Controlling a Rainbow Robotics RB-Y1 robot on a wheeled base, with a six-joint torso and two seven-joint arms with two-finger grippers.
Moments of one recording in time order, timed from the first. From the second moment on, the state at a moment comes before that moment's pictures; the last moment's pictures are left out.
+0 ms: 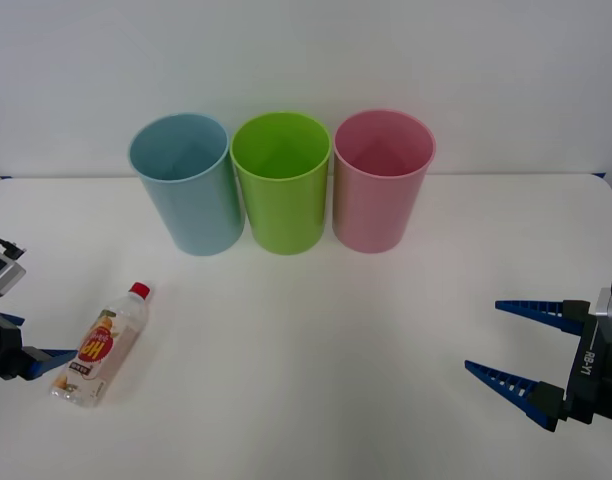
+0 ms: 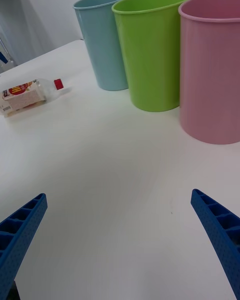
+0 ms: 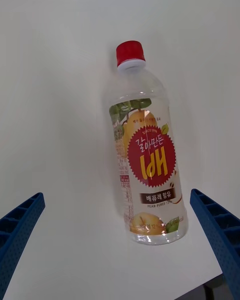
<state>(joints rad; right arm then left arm) 0.27 -0.41 -0.42 -1.97 1.48 -1.35 -0.39 0.21 1.20 0.04 -1.96 -1.90 -1.00 1.33</state>
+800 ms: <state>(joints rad) 0.27 -0.41 -0.42 -1.97 1.48 -1.35 -0.39 0.19 1.16 -0.09 -1.92 -1.89 -0.91 1.36</state>
